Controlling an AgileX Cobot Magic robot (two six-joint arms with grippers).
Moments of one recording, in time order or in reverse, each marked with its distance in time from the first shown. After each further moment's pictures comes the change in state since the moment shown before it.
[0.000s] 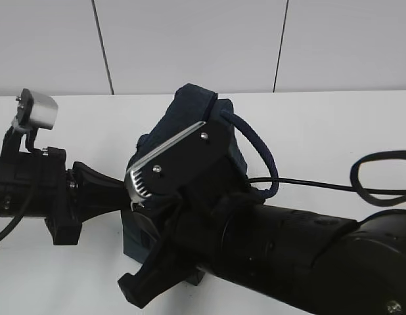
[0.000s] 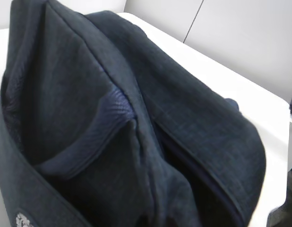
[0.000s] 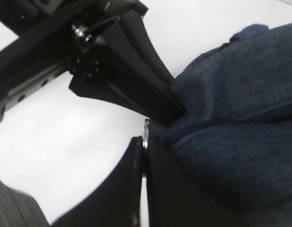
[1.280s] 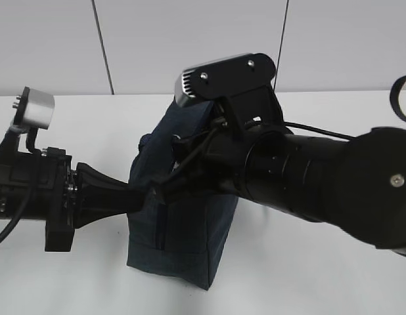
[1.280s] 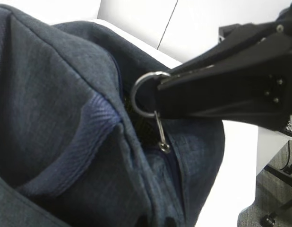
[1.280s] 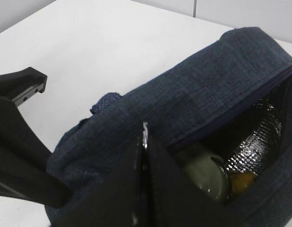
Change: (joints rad) left arm 0.000 0.000 -0.002 0.031 0.091 0.000; right arm -0.157 -0.031 -0.090 0.314 0.022 -0.250
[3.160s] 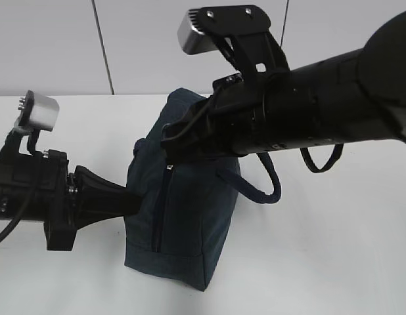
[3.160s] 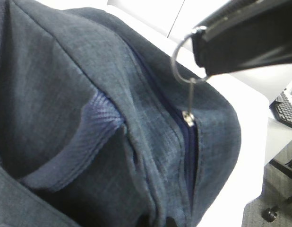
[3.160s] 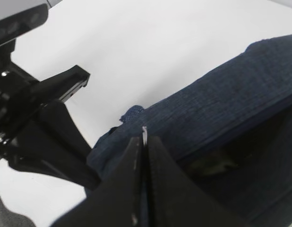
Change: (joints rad) left arm 0.000 0.000 -0.008 0.041 -0.046 -0.070; right arm -0.186 -0.037 -0.166 0.014 0.479 -0.115
